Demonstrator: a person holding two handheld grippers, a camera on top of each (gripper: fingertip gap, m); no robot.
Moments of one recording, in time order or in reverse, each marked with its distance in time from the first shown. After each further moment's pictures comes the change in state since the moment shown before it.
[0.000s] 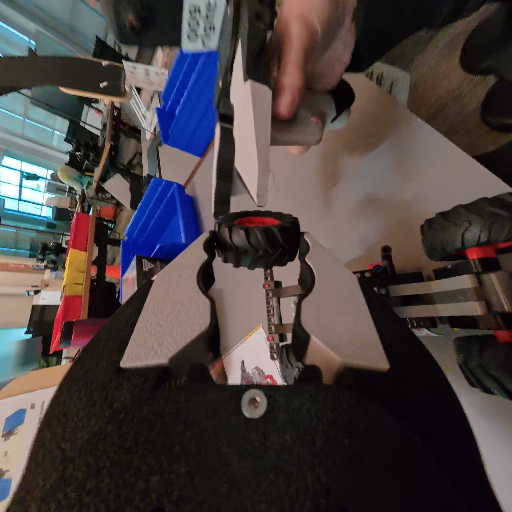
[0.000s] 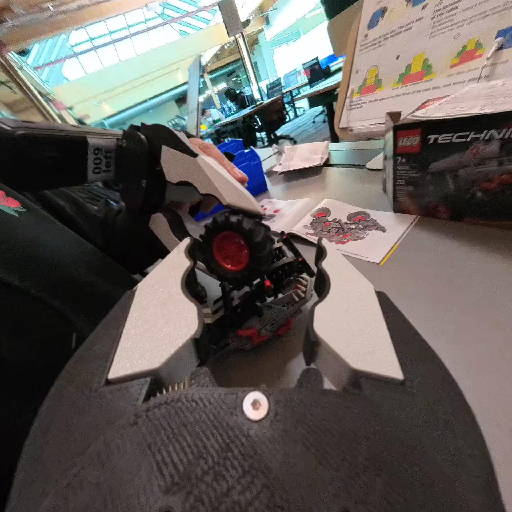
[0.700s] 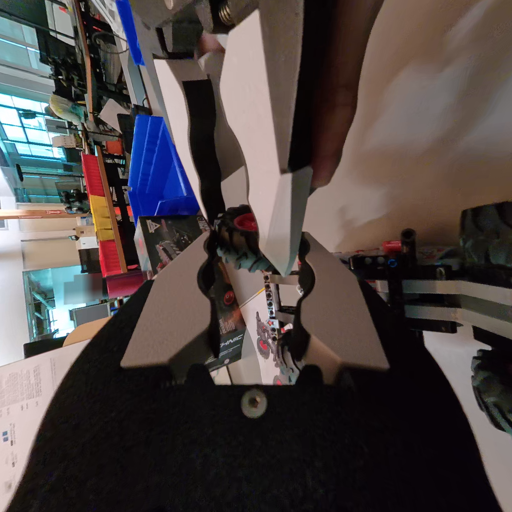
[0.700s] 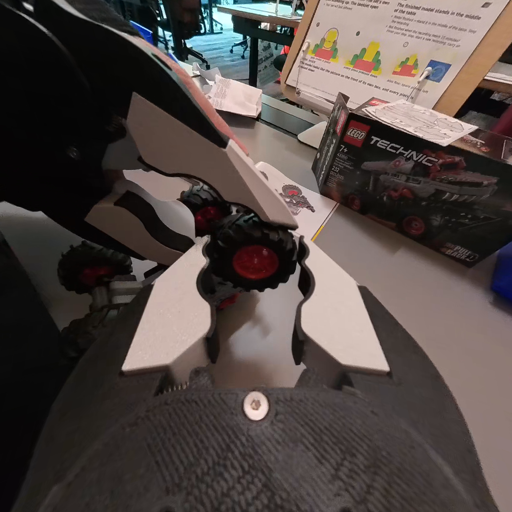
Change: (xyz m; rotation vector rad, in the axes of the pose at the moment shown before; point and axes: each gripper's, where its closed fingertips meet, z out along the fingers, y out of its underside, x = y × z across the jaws) left arm 0.007 0.024 0.019 -0.339 -0.051 0.124; right arm 0.018 0.025 0.017 -0.232 0.347 -0.373
